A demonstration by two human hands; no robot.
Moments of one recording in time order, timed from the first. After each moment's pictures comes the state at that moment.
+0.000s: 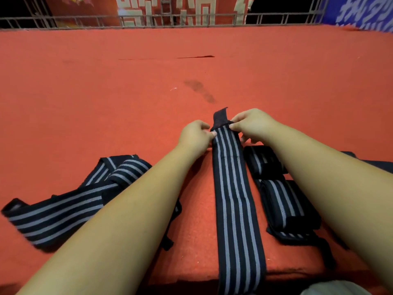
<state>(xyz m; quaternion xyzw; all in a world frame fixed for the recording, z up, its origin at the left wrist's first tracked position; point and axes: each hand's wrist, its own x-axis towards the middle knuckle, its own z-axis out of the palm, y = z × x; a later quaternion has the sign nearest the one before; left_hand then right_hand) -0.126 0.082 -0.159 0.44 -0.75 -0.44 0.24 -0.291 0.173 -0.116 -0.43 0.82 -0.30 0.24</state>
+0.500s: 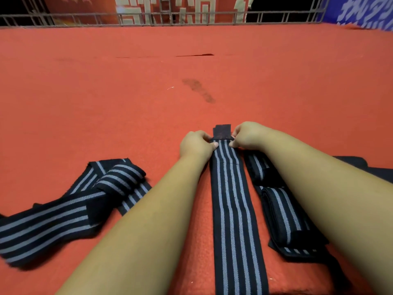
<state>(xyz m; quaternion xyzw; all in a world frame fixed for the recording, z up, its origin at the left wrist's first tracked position) -0.154 0.063 -0.200 0.48 -0.79 -0.32 0.20 -0.303 0.152 -0.137 -0.49 0.85 -0.07 0.19</state>
